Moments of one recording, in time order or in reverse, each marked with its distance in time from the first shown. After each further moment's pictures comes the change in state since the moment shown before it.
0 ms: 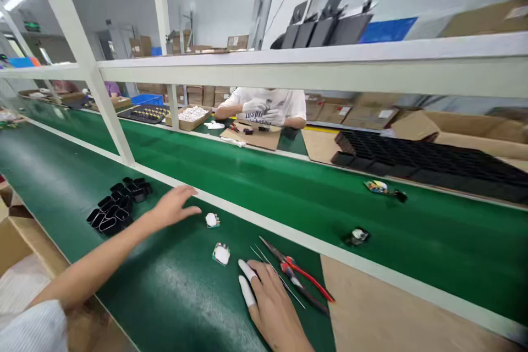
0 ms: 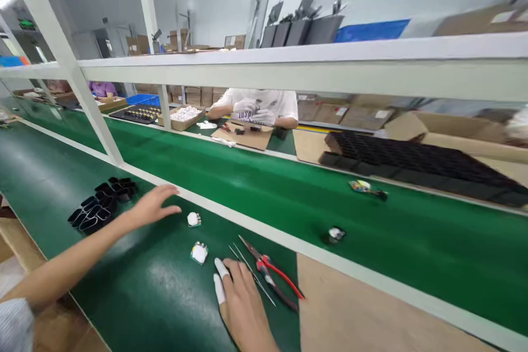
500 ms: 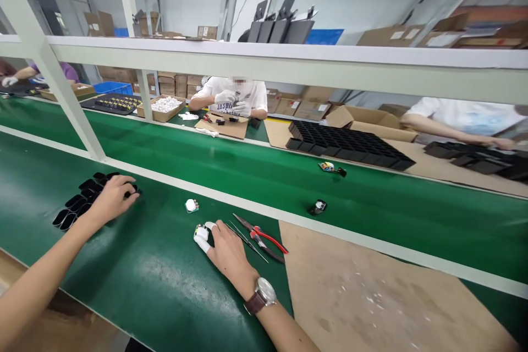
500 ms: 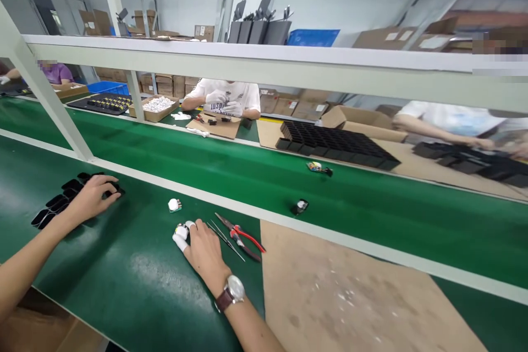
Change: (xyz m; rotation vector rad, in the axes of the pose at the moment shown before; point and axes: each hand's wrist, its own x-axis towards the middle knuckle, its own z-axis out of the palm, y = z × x) left_hand -0.062 -0.080 -0.036 -0.158 -0.024 -0.146; right_hand 0.077 -0.040 -0.008 -0.007 -0.312 0.304
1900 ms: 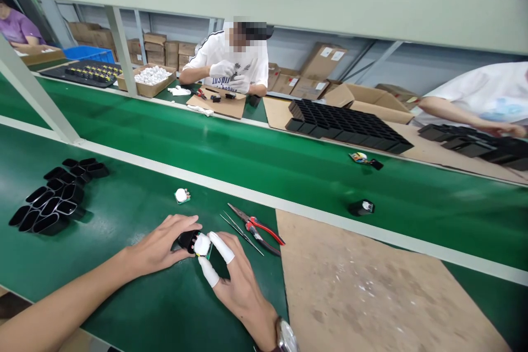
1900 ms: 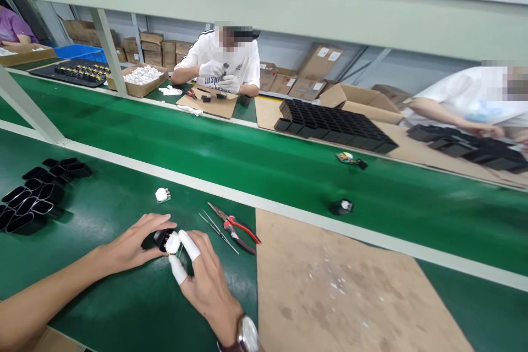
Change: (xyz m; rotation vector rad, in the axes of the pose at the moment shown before) left_hand -0.030 0.160 0.080 -0.732 -0.246 0.389; right_hand -0.048 0.002 -0.018 0.535 0.337 -0.169
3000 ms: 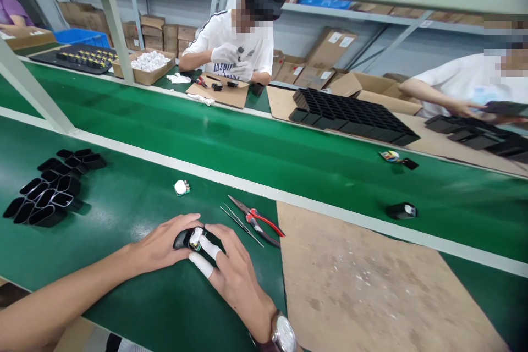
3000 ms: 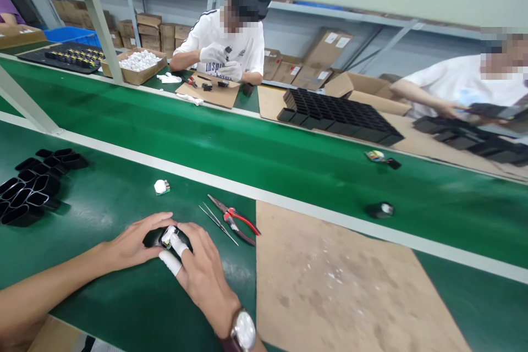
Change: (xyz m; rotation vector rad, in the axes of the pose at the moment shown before) left_hand -0.004 0.003 0.014 -0.129 -0.040 -0.103; right_hand 0.000 -0.004 -0.002 -0.155 -0.111 -0.024
